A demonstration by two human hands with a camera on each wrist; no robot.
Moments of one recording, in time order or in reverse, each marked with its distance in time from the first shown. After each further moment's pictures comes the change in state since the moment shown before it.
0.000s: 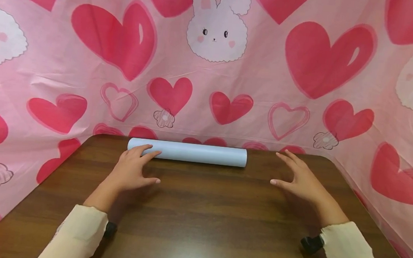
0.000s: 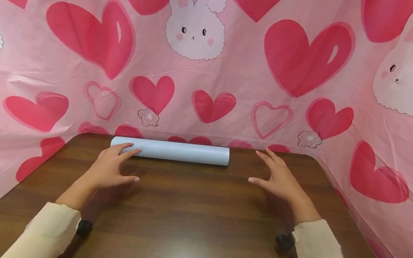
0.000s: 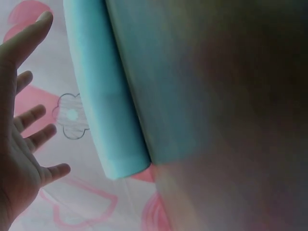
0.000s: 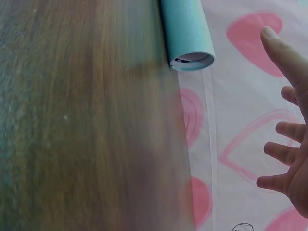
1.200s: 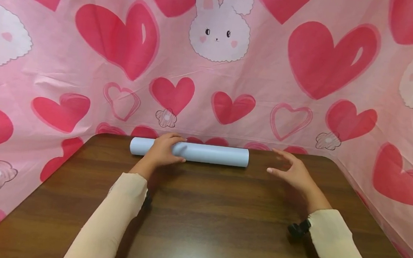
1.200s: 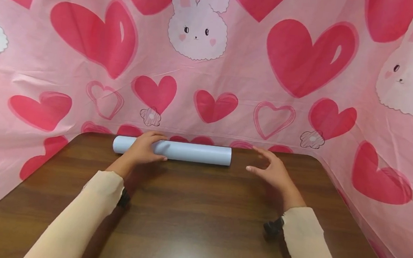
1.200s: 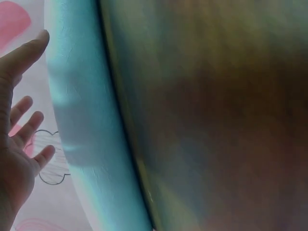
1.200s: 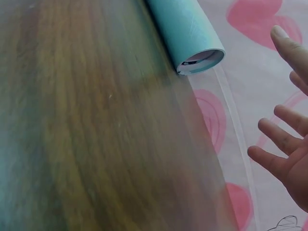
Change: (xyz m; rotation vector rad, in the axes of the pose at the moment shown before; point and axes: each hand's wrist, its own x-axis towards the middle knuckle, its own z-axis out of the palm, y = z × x) left_hand 0.095 0.009 0.039 -0.180 0.031 0.033; right_hand 0.027 0.015 0.025 0.435 0.043 0.166
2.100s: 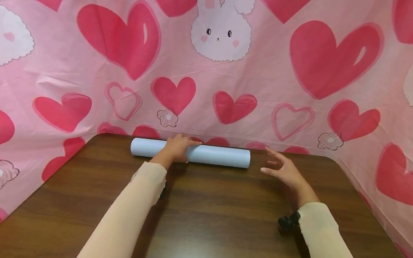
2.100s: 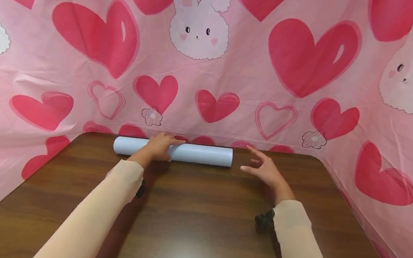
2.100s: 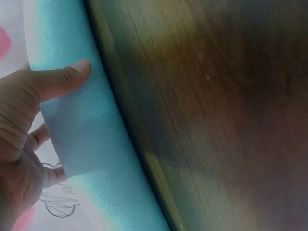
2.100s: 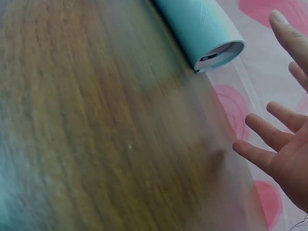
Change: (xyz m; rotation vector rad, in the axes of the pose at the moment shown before) left_hand 0.041 0.018 0.021 0.180 -0.418 -0.150; right_hand 0.020 0.017 0.021 0.185 -0.114 0.018
